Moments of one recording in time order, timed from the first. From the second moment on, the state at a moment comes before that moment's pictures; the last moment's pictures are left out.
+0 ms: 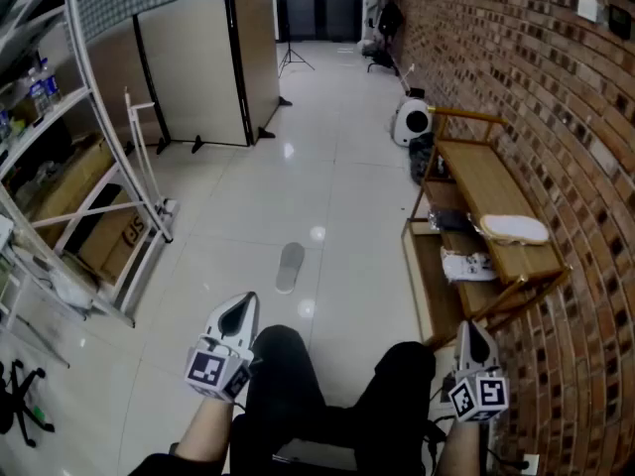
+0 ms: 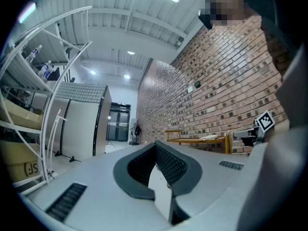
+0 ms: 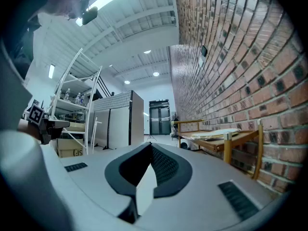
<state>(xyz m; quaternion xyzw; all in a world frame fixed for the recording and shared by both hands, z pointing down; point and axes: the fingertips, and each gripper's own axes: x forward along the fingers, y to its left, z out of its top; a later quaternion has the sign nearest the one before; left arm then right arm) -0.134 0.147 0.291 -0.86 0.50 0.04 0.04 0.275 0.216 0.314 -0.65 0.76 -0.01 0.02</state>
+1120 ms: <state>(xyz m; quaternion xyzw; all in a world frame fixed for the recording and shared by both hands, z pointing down) -0.132 0.024 0.301 -0.87 0.50 0.05 0.02 0.237 0.099 0.331 -0.64 0.77 -0.01 -0.01</state>
